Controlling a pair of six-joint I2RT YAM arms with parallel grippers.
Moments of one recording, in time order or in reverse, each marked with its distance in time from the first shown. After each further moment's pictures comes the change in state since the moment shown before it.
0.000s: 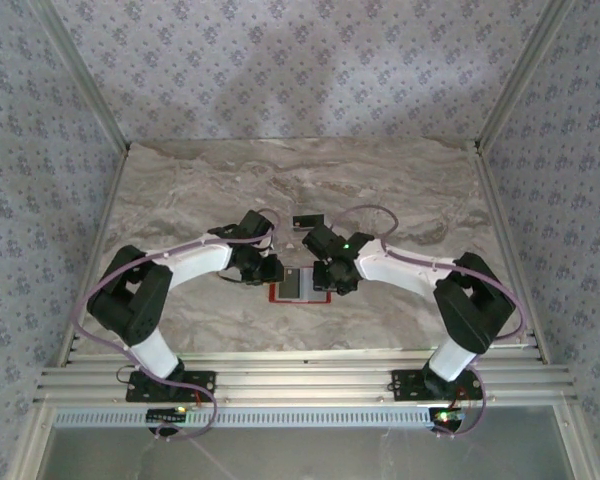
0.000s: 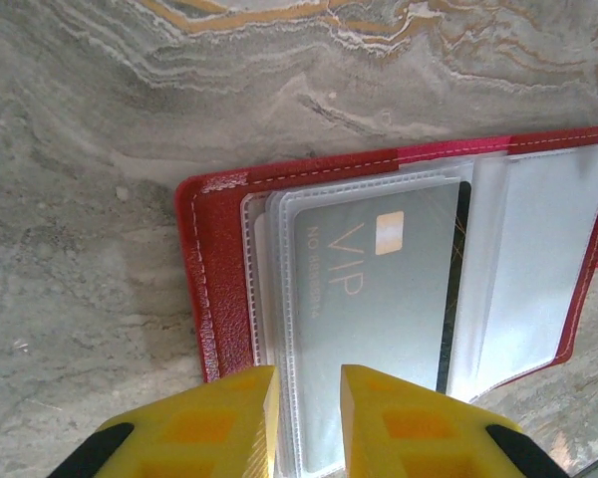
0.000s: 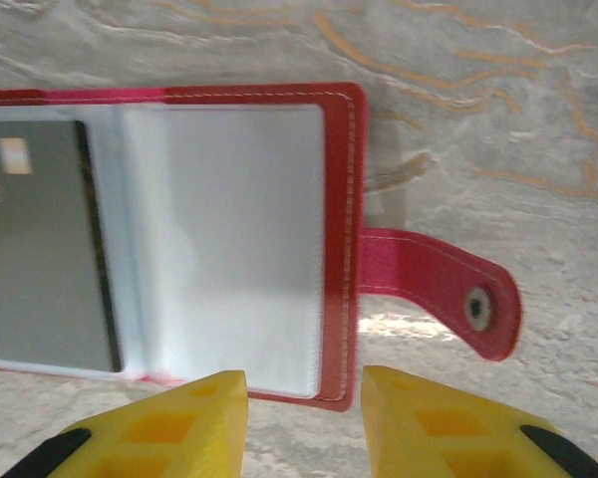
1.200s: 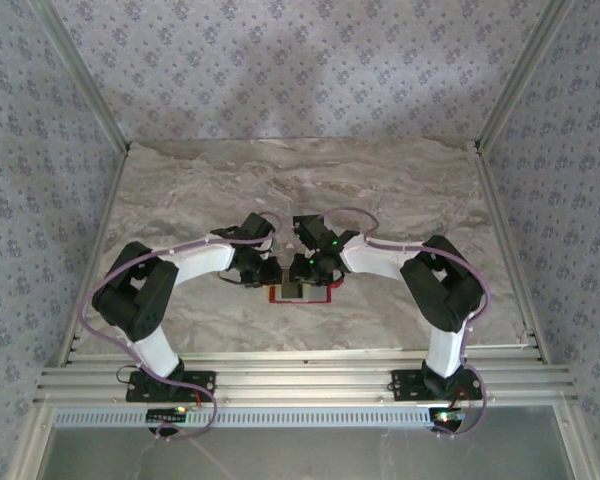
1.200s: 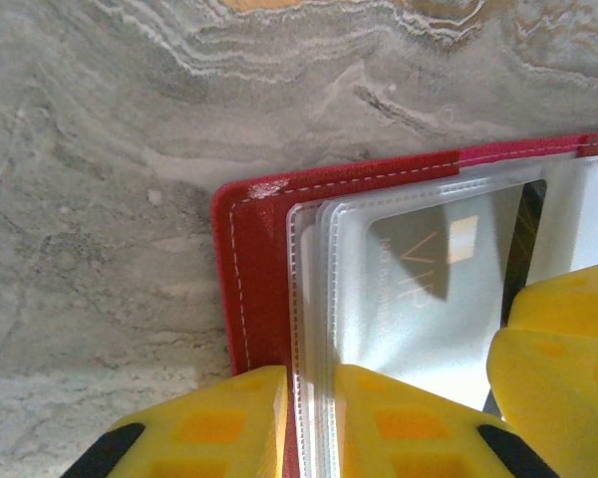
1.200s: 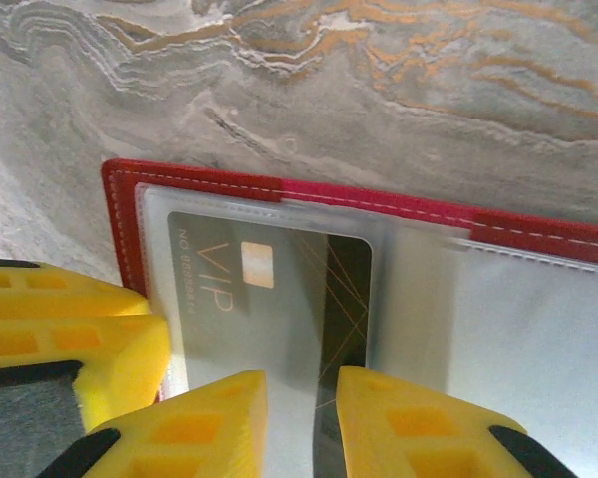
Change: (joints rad) left arm 0.000 0.032 -0.008 0.005 -0.021 0.002; right arm -0.042 0.193 0.039 0.304 -0.257 -0.027
